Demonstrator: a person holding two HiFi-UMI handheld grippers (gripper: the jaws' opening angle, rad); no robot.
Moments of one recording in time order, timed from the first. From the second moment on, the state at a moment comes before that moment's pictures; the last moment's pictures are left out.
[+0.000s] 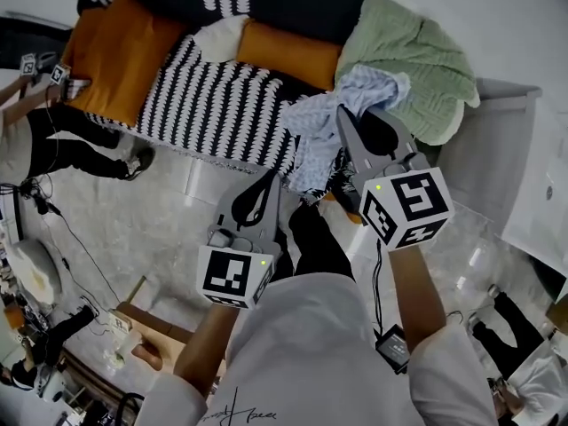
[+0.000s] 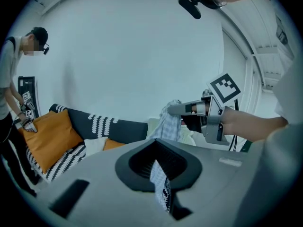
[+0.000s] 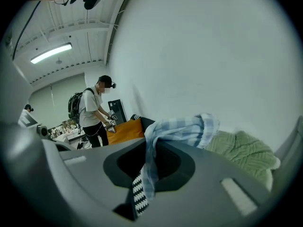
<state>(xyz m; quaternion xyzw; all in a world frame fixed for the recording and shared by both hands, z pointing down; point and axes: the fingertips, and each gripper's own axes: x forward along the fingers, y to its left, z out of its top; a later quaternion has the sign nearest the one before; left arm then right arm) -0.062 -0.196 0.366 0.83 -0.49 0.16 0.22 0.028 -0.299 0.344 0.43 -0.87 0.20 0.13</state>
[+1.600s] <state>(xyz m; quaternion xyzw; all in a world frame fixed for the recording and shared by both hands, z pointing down) -0.072 -0.197 0.469 0.80 -0.47 0.19 0.31 -0.001 -0.324 0.575 0.42 -0.83 0.29 0.24</state>
